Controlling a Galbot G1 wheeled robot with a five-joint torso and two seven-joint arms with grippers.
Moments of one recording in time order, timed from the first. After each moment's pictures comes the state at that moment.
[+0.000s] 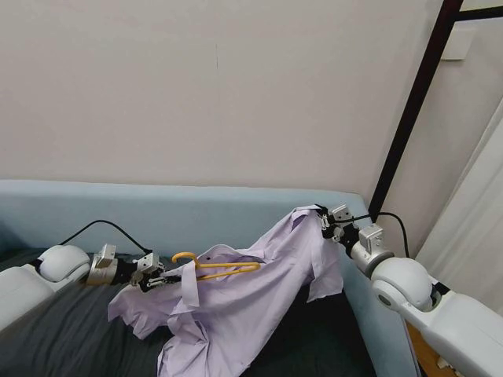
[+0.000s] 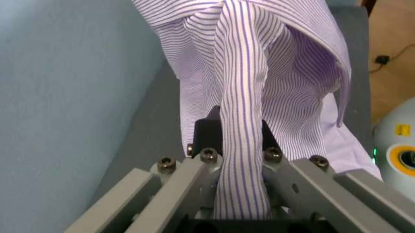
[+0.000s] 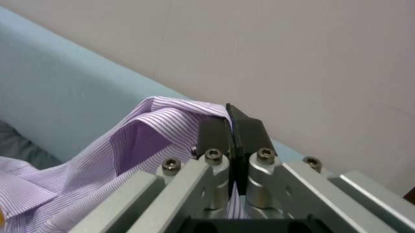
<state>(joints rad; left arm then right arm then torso) 0.25 -0.45 0.53 -1.34 -0.71 -0.17 0.93 -0.59 0.66 -0.13 1.93 0.68 -0.25 0.26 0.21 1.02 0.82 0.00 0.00</state>
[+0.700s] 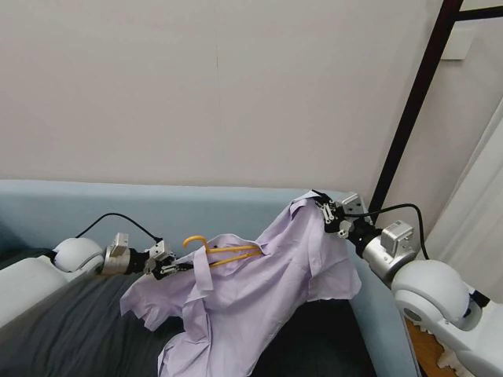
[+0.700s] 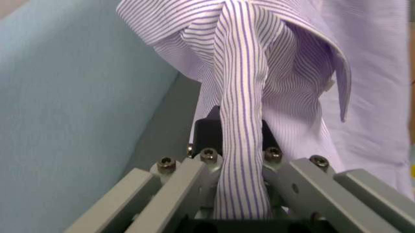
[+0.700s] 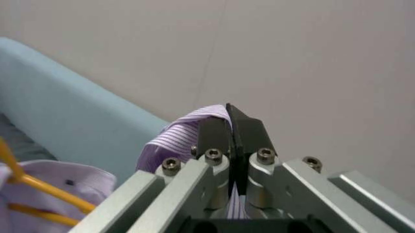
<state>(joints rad) 0.09 -0.53 0.69 -1.34 -0.80 -0.10 0.83 -0.63 0.56 -0.03 2.21 0.80 -0.25 0.28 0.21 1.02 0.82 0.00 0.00</state>
